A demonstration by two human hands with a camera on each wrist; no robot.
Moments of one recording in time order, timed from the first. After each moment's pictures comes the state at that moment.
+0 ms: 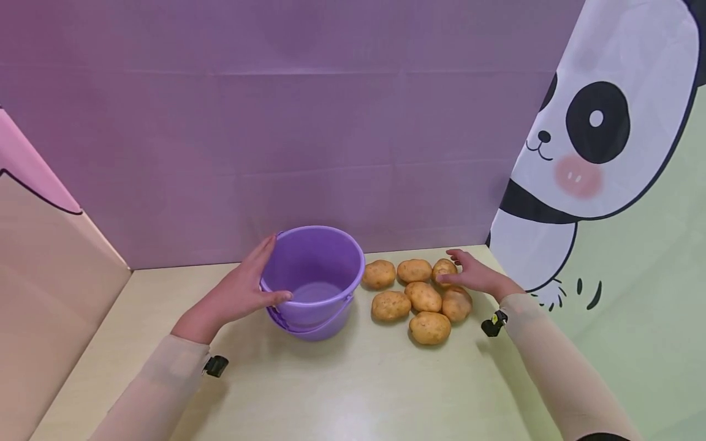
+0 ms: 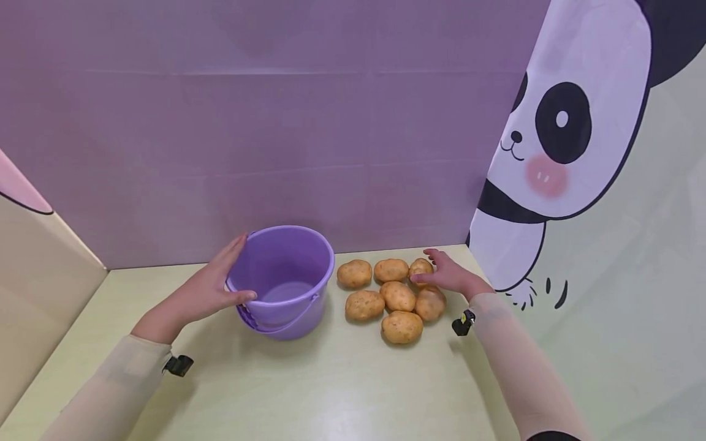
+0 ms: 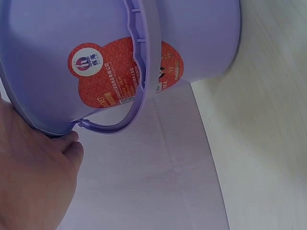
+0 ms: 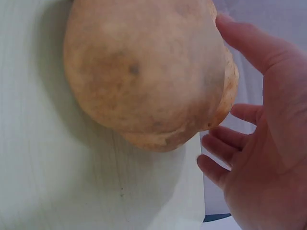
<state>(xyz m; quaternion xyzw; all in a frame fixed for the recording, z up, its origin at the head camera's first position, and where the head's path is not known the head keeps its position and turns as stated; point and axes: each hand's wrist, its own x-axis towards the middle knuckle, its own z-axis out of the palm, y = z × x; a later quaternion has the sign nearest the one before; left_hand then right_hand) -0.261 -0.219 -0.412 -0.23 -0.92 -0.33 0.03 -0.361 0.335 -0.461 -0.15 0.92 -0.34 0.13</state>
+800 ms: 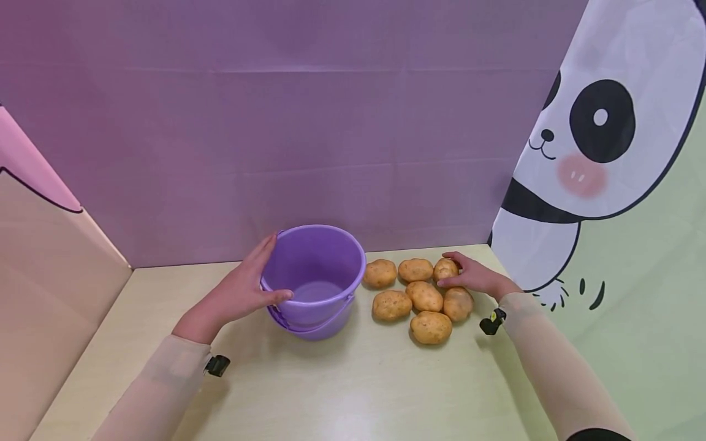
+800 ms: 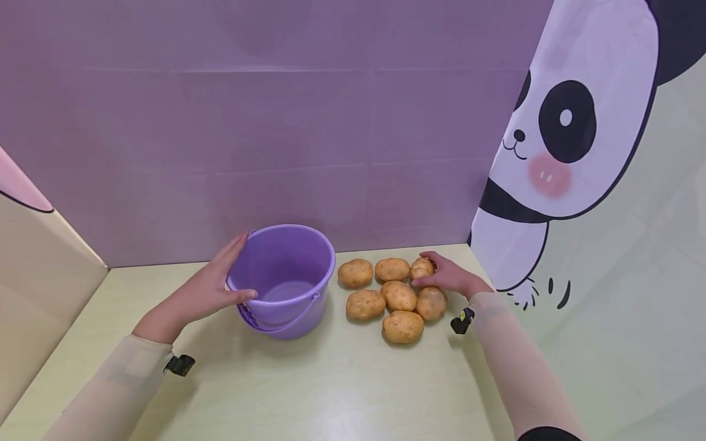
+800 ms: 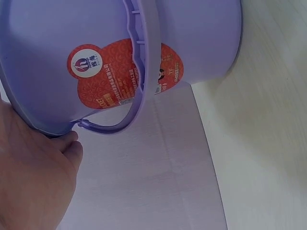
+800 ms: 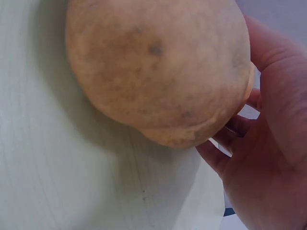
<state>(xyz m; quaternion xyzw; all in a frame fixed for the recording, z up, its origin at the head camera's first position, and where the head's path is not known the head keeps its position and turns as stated) -0.264 -0.220 -0.415 -0.23 -0.91 -0.33 0.03 -0.368 0.340 -0.474 -0.13 0.91 -0.37 0.16</state>
